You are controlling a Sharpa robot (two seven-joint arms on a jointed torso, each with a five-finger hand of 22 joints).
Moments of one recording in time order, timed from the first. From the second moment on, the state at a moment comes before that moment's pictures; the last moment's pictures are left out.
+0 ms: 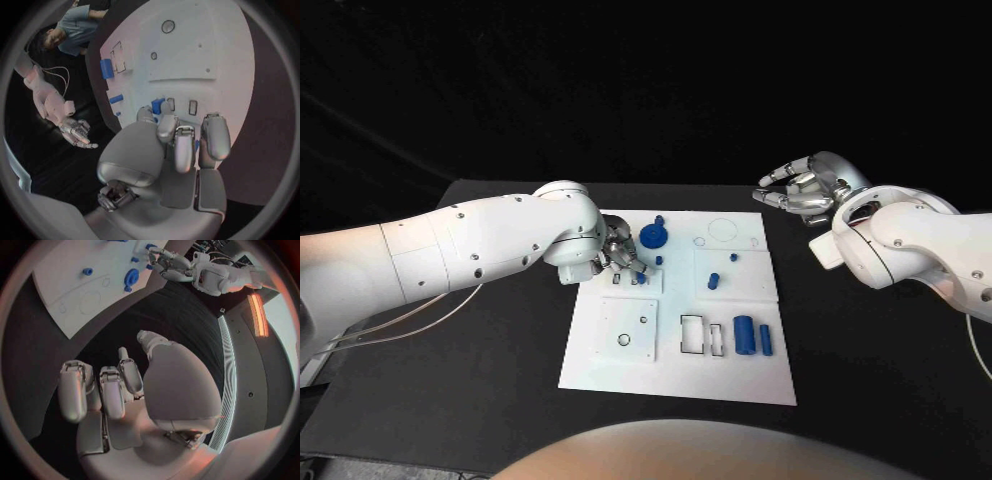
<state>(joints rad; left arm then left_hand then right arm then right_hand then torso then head) 1.24 -0.66 -0.08 1.40 -0.90 0.18 -0.64 1.43 0.17 -0.44 0.29 0.70 0.89 0.03 0.58 0.77 1.36 -0.04 1.18 1.19 1.47 -0.08 1.57 1.31 0.08 1.36 0.03 1.39 1.29 1.31 -0.89 -0.13 1.60 -0.79 -0.57 -0.23 1.35 -0.22 0.35 0.27 0.31 0.82 0.16 0.24 0.37 1.35 0.08 1.35 1.30 1.47 0.01 1.57 1.31 0.04 1.47 0.12 1.39 1.31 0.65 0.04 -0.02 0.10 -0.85</state>
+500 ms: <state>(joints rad) 1.24 -0.66 -0.08 1.40 -0.88 0.18 -0.64 1.27 -0.23 0.56 0.30 0.49 0.87 0.05 0.63 0.83 1.35 -0.03 1.14 1.16 1.47 -0.09 1.57 1.31 0.08 1.36 0.03 1.37 1.31 1.31 -0.89 -0.13 1.60 -0.79 -0.57 -0.23 1.35 -0.22 0.36 0.27 0.31 0.82 0.16 0.24 0.37 1.35 0.08 1.35 1.30 1.47 0.01 1.57 1.31 0.04 1.47 0.12 1.39 1.31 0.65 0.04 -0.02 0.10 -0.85</state>
